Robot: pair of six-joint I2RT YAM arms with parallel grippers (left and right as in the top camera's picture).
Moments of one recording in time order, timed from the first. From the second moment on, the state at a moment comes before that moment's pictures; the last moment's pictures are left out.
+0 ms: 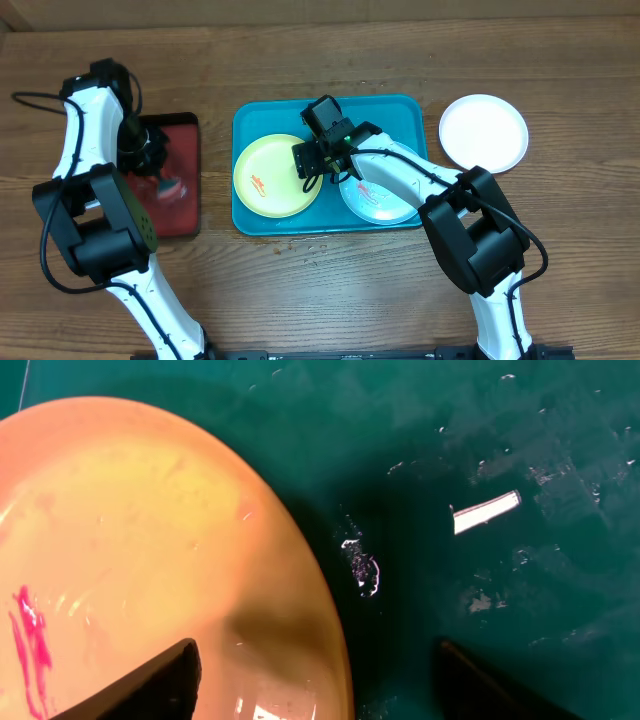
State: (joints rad) left arm 0.31 2.17 1.79 -1.24 -0.06 -0.52; right arm 0.64 2.17 1.54 -0.48 -0.08 0.37
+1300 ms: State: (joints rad) left arm 0.35 2.19 1.79 -1.24 -0.10 -0.52; right arm 0.64 2.17 1.55 -0.46 -0.09 0.37
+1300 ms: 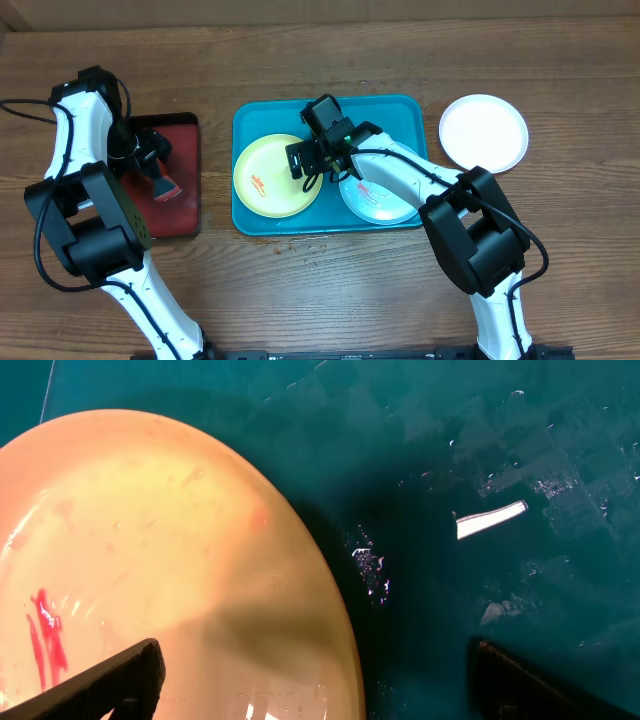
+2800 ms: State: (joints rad) left arm 0.36 2.18 1.61 -1.14 0.03 -0.44; right arm 0.64 2.17 1.55 -0.46 -0.09 0.37
